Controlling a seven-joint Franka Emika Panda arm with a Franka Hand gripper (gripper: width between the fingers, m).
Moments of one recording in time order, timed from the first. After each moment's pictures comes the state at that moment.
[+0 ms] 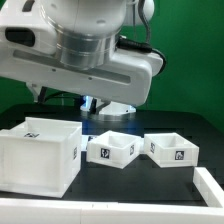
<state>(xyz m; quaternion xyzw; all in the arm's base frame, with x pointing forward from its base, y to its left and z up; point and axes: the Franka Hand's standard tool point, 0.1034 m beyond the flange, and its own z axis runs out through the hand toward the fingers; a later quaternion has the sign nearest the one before) 0.624 -0.096 0.145 0.95 -0.02 -0.30 0.08</state>
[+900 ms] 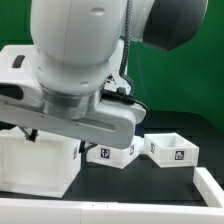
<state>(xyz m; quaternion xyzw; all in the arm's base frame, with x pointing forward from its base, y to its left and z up) 0.608 -0.105 0.091 0.94 -0.04 -0.32 0.09</state>
